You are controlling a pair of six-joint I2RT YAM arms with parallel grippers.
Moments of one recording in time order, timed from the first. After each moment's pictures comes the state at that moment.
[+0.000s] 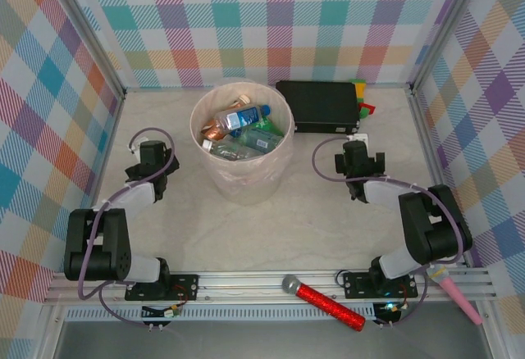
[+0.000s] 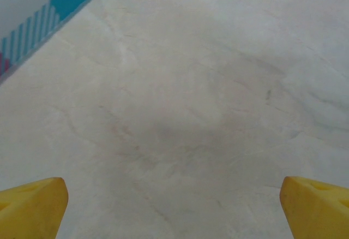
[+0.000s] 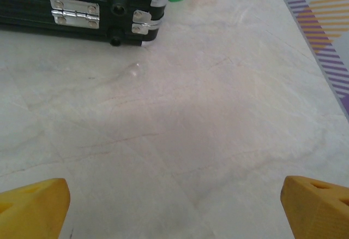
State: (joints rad) left arm 0.02 1.40 0.61 0.10 -0.38 -0.35; right arm 0.26 1.52 0.59 0.26 0.50 0.02
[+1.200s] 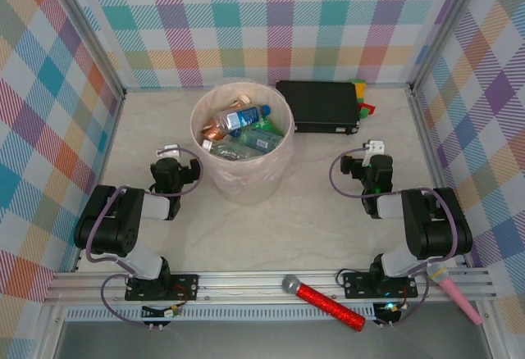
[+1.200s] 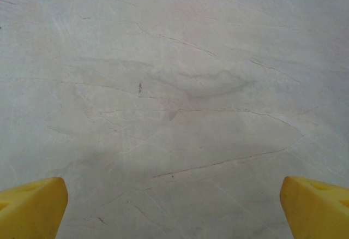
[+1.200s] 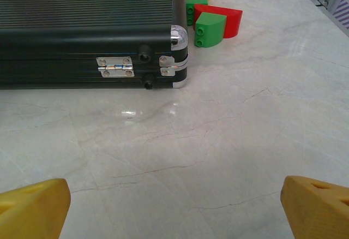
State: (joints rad) left arm -0.10 1.58 0.40 0.74 -0.22 -0.12; right arm 0.06 1.53 0.37 0.76 0.08 0.05
